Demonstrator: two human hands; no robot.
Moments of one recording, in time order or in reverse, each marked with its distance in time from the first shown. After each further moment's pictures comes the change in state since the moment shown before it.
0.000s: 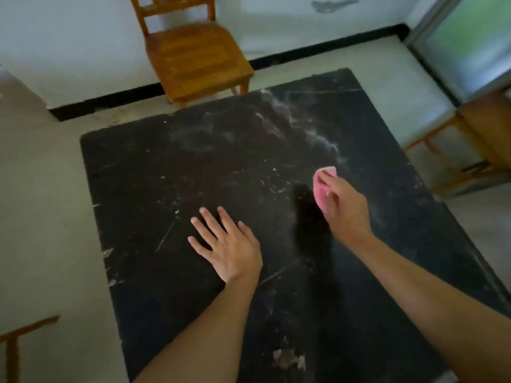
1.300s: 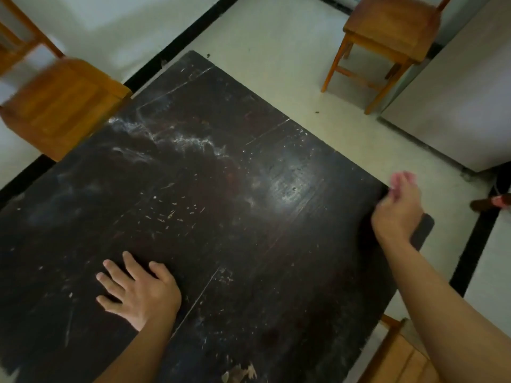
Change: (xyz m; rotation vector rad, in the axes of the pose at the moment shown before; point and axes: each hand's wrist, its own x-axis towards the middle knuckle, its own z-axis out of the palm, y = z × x) left_hand -0.004 0.014 0.002 0.195 0.022 0.065; right_hand -0.121 0.194 -0.116 0.033 0.736 1.005
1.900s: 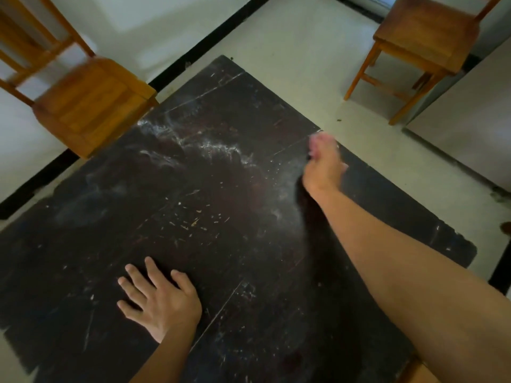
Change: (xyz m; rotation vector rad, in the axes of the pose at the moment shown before) left_hand 0.002 0.003 0.000 0.036 -0.010 -0.024; right_hand -0.024 -0.140 0.136 0.078 -0.370 -0.273
